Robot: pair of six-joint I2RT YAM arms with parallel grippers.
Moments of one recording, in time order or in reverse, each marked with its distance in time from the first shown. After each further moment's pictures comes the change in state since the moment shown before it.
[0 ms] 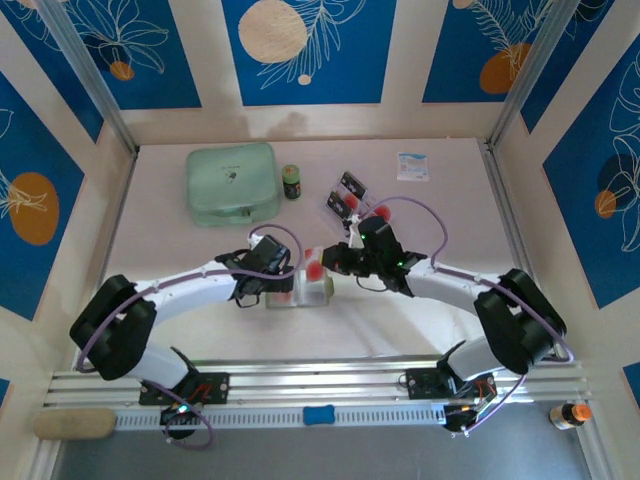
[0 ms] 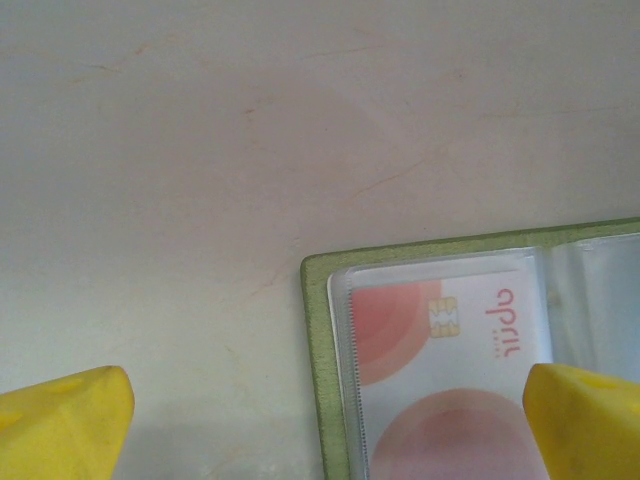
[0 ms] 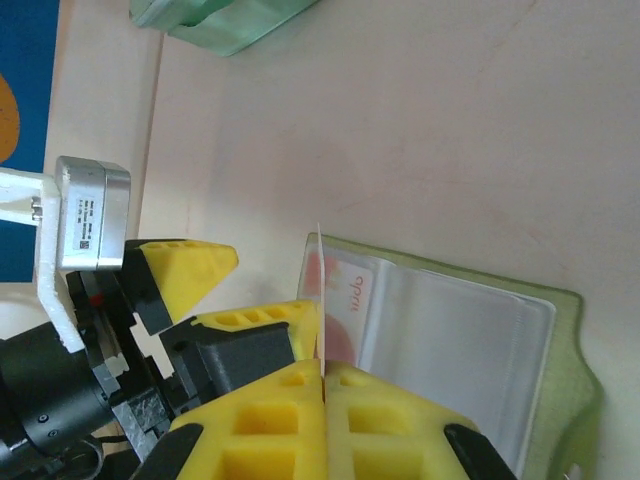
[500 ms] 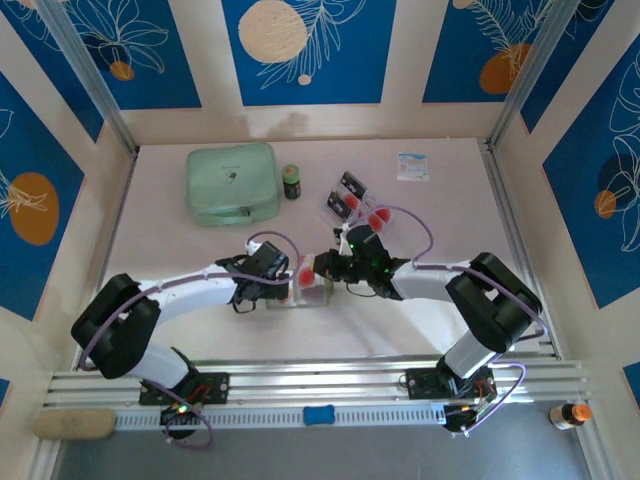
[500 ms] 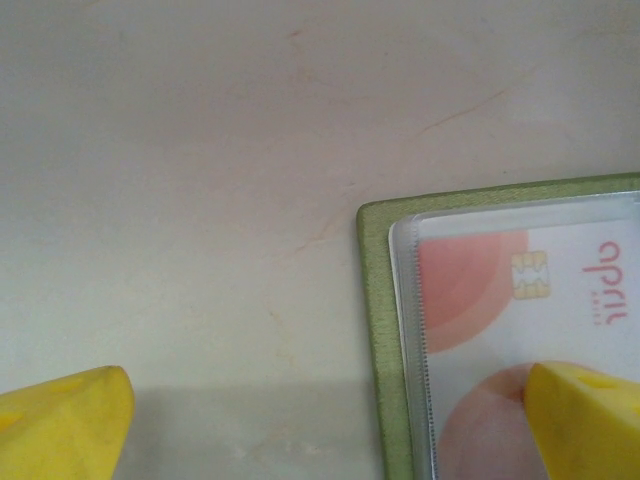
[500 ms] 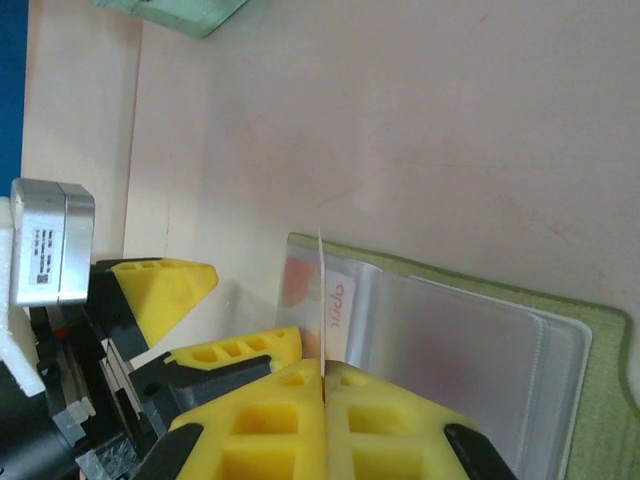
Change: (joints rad) left arm 0.000 0.007 -0.050 -0.006 -0.019 -0.002; right arm 0.051 0.145 -0.021 0.172 0.032 0.056
